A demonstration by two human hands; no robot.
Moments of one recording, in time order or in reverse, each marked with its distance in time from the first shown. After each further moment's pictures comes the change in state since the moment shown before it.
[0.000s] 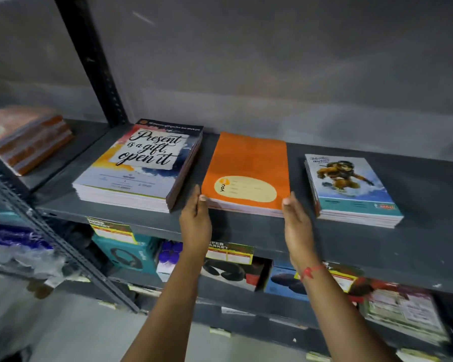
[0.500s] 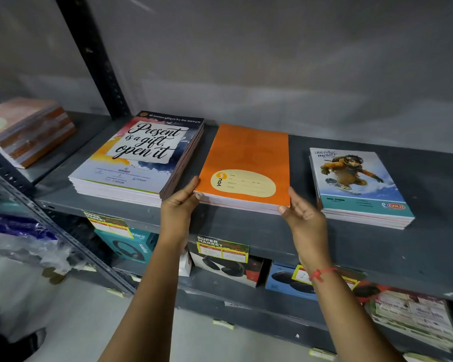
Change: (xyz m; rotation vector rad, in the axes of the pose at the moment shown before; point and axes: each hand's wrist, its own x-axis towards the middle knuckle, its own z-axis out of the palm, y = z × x) left_hand 0.019 -0.003 -0.016 -0.153 -0.096 -0.145; right_hand 0.010 0.010 -0.023 0.099 -0.043 -0.072
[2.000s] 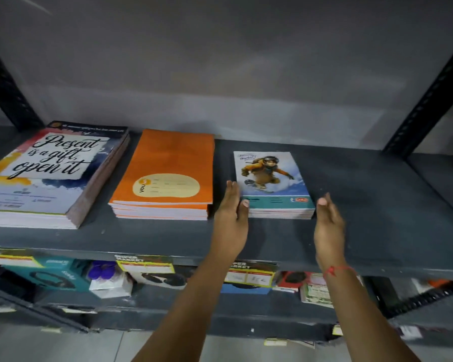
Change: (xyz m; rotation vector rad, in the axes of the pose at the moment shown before) left_hand -0.086 -0.010 0.199 0.436 -0.360 0.270; right_hand 0.015 -0.003 -0.167 -0.101 0.499 0.065
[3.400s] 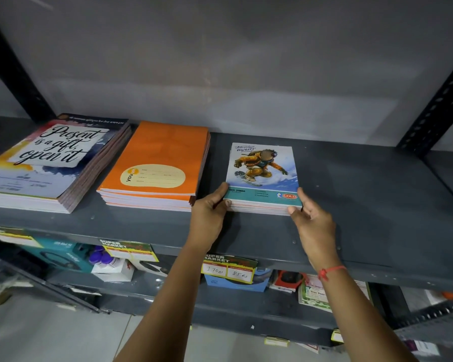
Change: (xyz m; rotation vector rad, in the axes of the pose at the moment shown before) left_hand 0.008 -0.009 0.011 -0.220 0.068 -0.223; right_hand 0.016 0.013 -0.017 -0.120 -0.337 -0.062
